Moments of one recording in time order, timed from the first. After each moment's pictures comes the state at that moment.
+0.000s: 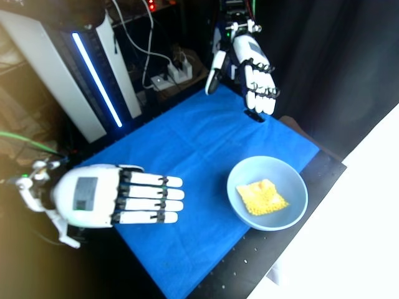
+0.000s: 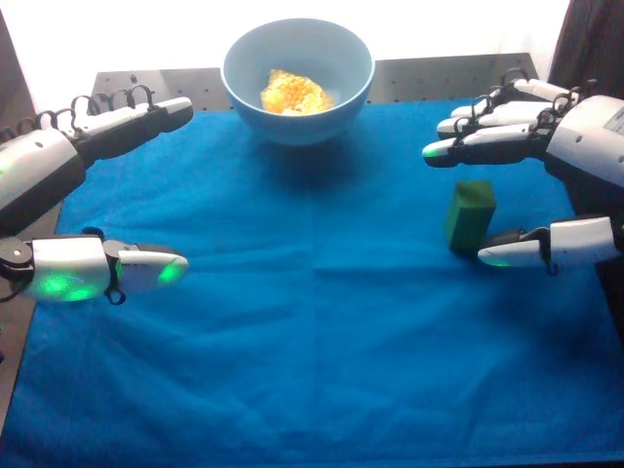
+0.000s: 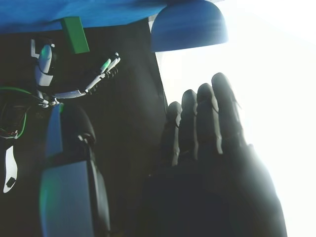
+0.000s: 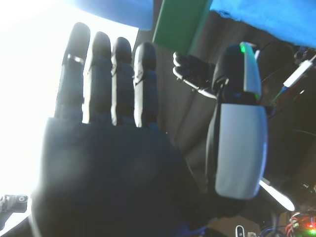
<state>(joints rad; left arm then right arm) 1.04 -0.85 0.99 -0.19 -1.02 0.79 -0.93 -1.14 1.42 -0.22 0.99 -0.43</state>
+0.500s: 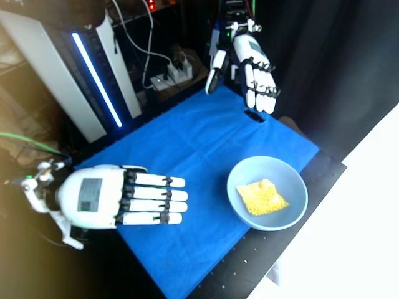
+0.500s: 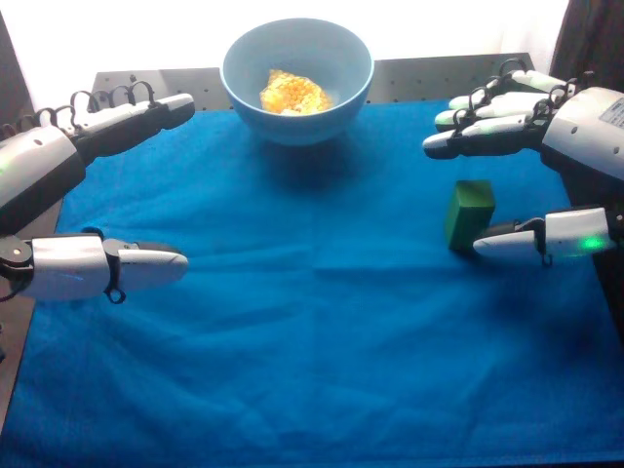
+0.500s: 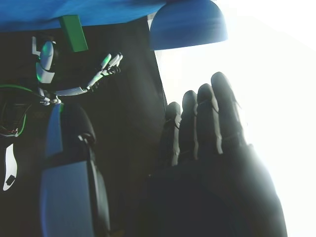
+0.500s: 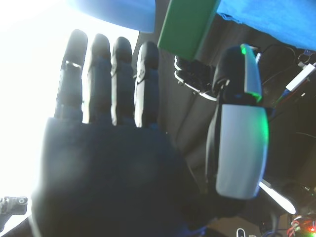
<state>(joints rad) 1.04 -0.85 0.99 -0.18 -1.03 0.79 -0.91 -1.15 1.43 -0.22 0.98 -0.43</state>
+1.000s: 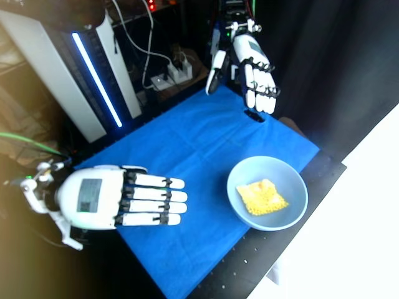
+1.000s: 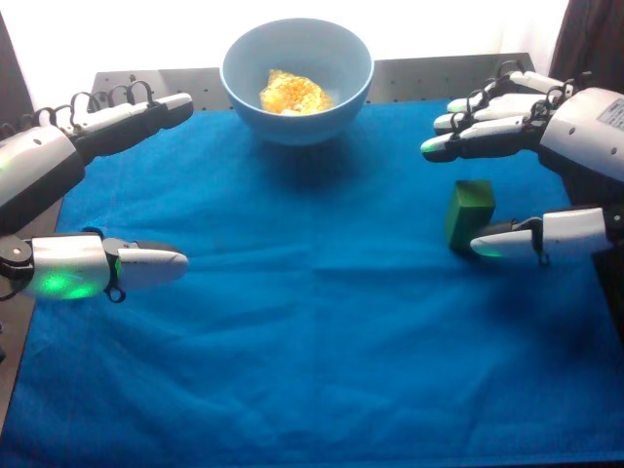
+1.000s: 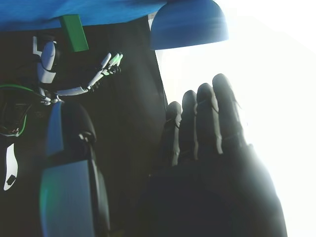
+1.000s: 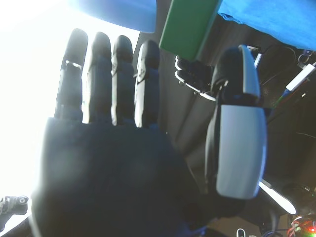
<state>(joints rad) 1.04 -0.85 0.99 -0.19 -1.03 0.79 -0.91 -1.16 1.44 -0.22 0.98 -0.43</state>
